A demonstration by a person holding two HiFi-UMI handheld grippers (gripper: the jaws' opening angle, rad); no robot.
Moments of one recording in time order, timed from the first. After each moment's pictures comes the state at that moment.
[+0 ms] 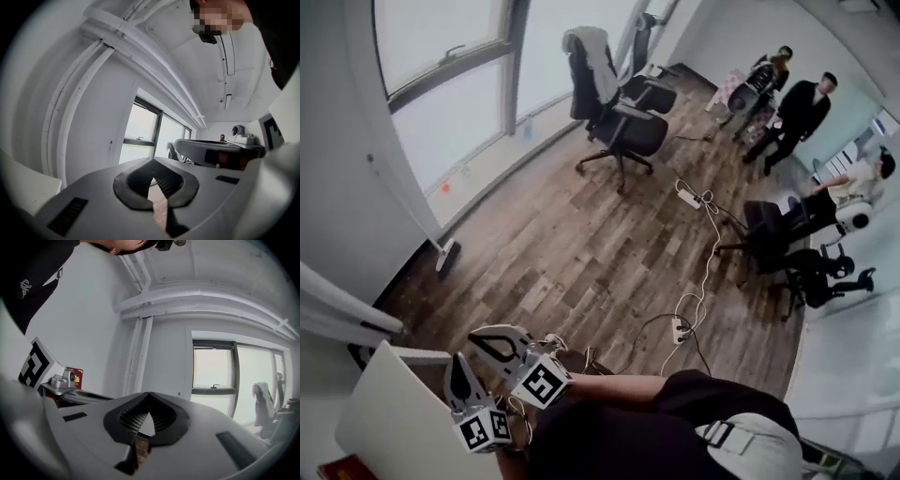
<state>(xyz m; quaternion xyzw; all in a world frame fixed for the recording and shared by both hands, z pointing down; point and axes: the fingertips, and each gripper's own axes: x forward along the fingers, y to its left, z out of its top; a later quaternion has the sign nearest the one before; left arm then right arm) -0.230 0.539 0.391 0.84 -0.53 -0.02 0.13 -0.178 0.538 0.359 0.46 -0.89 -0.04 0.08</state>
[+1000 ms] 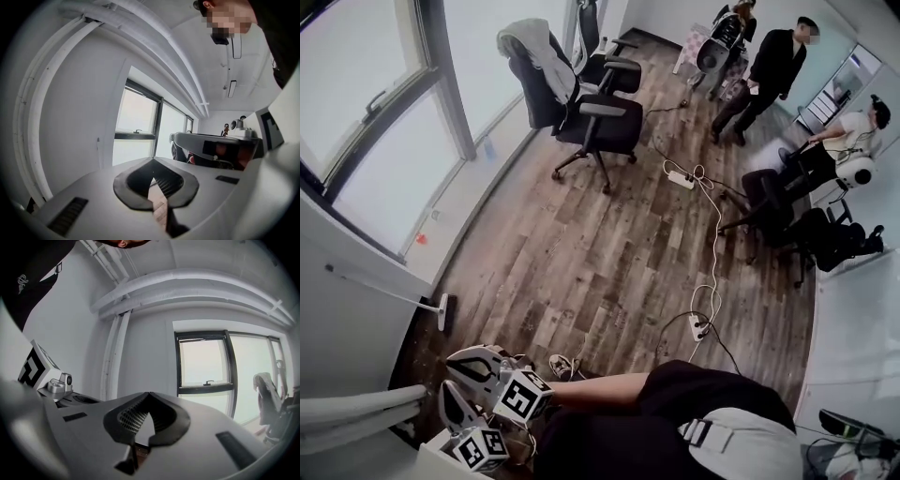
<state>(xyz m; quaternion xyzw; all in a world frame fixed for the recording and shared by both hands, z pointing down) -0.091 0.304 0.389 0.85 -0.51 0.04 0.13 -0.035 0.300 0.347 0.49 -0.87 0.00 0.03</state>
